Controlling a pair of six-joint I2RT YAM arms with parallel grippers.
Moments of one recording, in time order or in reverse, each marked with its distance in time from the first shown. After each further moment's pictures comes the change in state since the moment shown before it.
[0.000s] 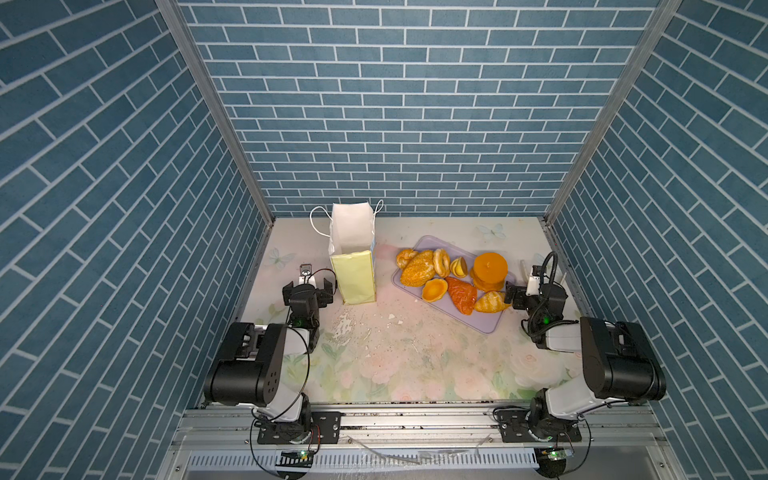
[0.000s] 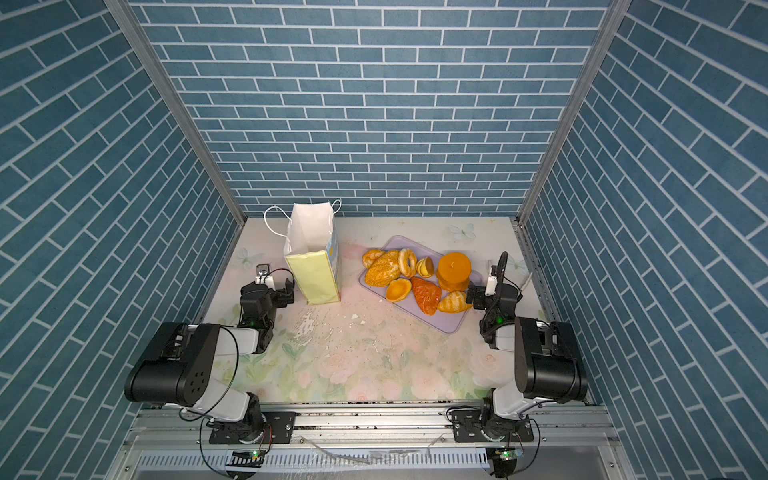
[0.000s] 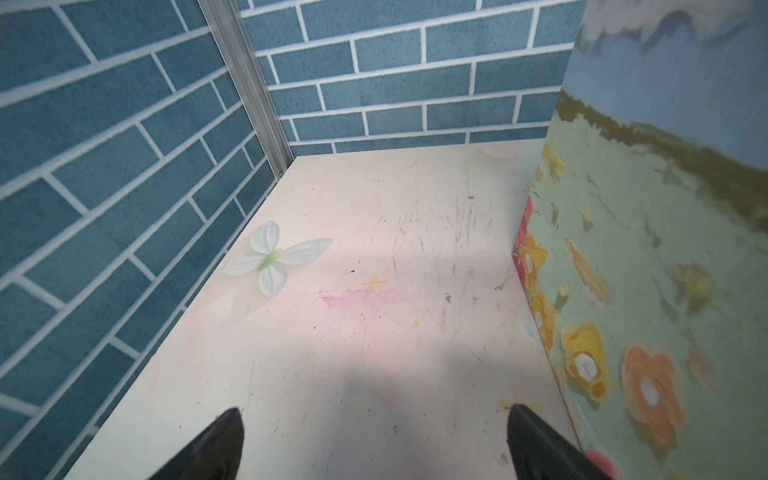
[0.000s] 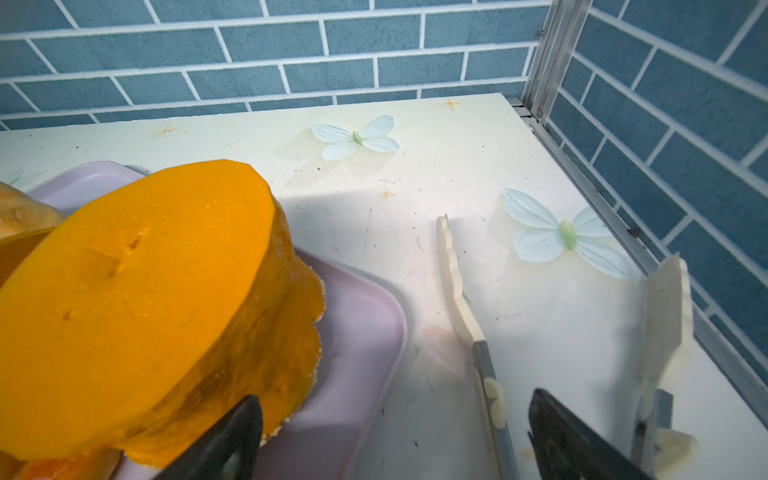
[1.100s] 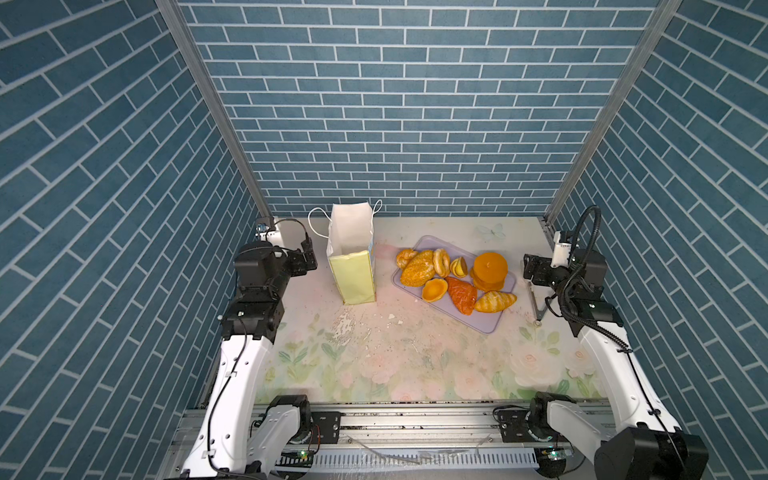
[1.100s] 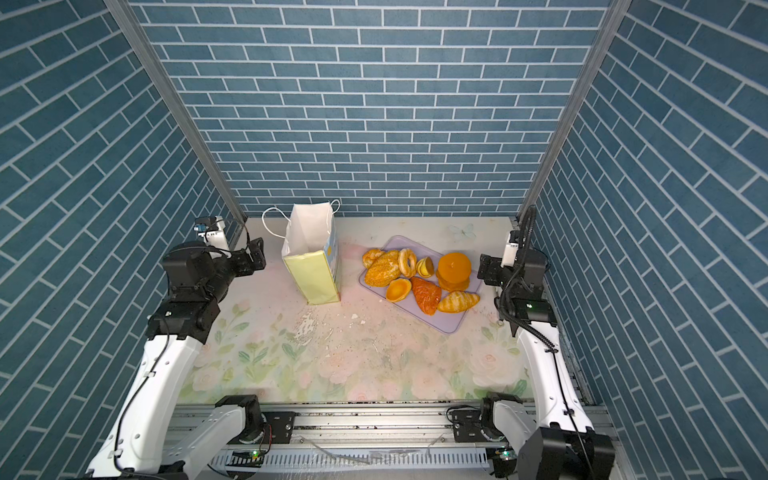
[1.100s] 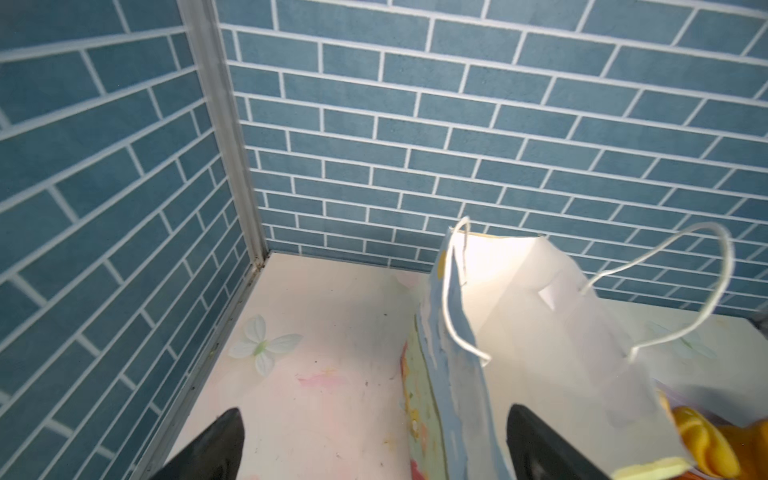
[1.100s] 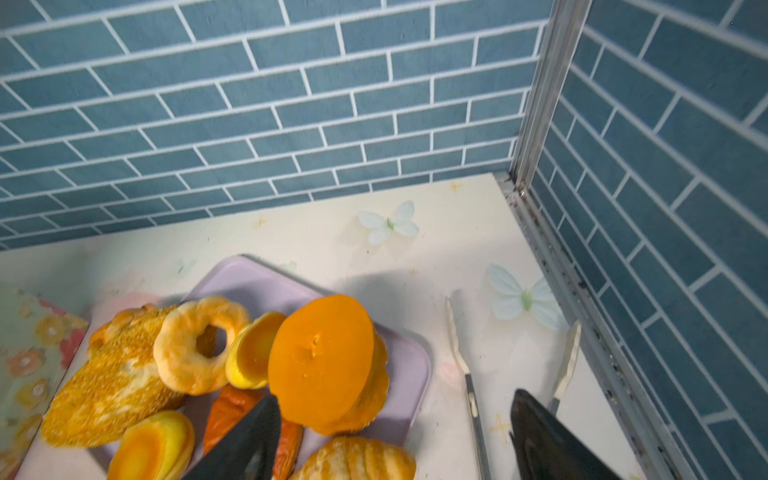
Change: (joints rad) left arm 0.068 -0.558 0.731 -1.247 0.291 -0.182; right arm 0.039 -0.502 0.505 -1.067 -0.041 0.088
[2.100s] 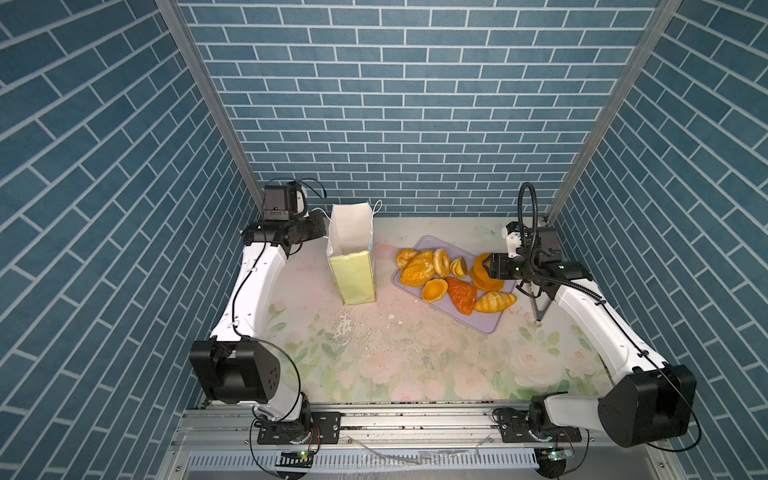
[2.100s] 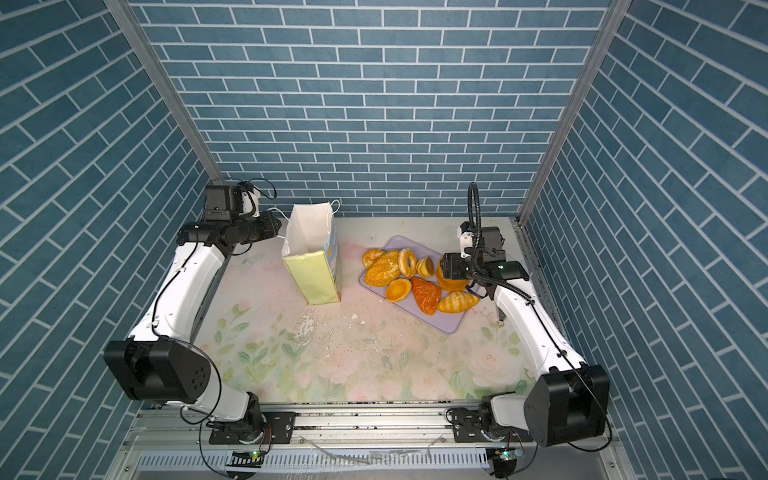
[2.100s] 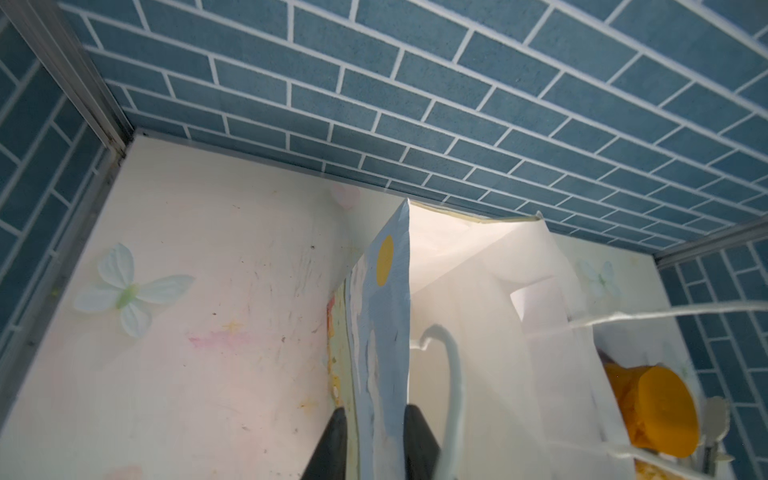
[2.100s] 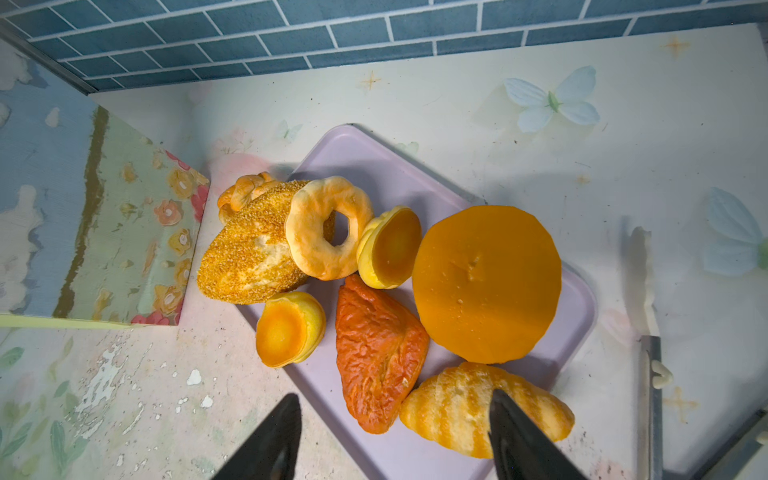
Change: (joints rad) left arm -0.024 0.583 0.532 -0.333 0.185 -0.156; right arm 0.268 0.279 0.277 -0.315 -0.066 0.071
